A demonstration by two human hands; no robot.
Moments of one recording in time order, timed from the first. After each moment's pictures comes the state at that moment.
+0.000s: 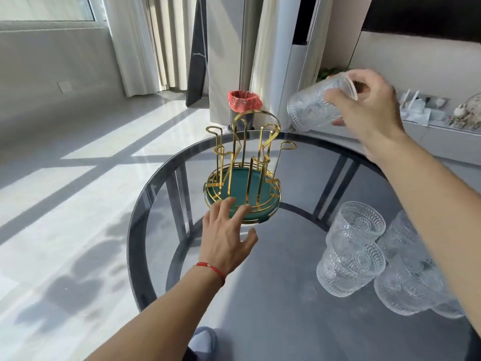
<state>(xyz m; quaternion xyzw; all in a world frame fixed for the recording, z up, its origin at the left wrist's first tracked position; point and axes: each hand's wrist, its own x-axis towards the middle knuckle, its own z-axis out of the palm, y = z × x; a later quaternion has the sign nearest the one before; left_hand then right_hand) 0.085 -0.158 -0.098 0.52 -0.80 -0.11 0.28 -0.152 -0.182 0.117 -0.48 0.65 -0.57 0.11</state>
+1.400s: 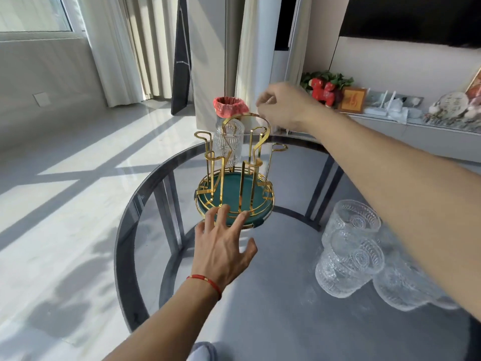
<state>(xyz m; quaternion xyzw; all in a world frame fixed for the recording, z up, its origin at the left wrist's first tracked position) 0.092 -0.170 -0.098 0.52 -0.83 -0.01 0.19 -0.091 -0.261 0.125 -0.68 0.68 -0.27 0.06</state>
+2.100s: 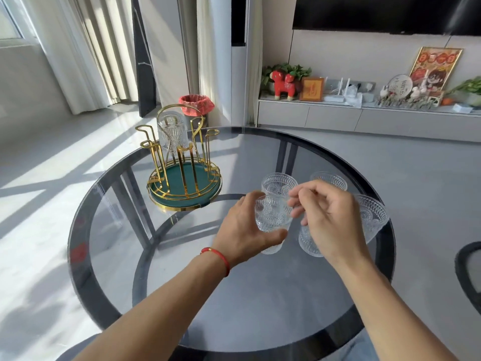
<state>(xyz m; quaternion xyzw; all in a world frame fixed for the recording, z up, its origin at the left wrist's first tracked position) -0.021 -0.065 -0.041 0.39 -0.82 -0.32 0.27 -0.163 0.026 -0.003 -0.48 0.63 -0.60 0.14</state>
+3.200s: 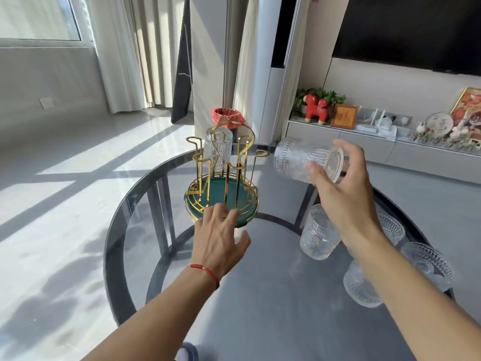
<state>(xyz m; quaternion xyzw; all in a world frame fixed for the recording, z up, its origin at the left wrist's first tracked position) 0.059 -0.138 -0.077 0.52 -0.82 -0.05 0.25 -0.139 -0.074 0.045 -0.50 0.67 -0.55 0.06</state>
